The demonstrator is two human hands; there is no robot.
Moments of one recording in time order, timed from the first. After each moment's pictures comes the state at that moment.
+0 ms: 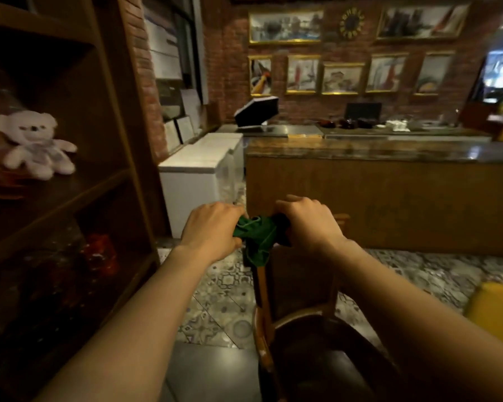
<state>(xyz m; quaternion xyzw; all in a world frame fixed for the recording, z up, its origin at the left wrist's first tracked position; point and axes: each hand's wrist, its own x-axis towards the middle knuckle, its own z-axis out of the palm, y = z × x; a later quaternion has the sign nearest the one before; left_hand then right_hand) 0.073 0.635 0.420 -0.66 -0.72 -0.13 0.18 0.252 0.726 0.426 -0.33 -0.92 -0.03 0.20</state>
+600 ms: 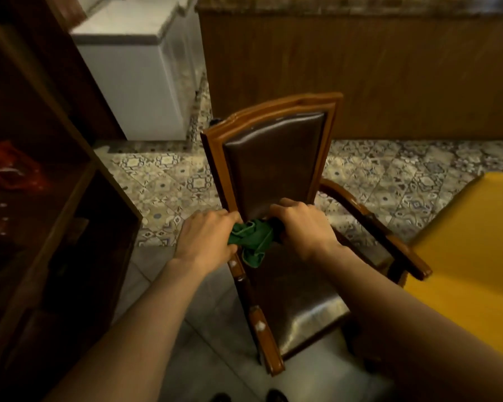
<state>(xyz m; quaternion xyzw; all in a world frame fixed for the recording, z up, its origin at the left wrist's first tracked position) 0.112 0.720 0.172 -0.70 -0.72 -0.07 -0.02 0.295 0.802 0.169 -0.40 -0.91 0.10 0.05</state>
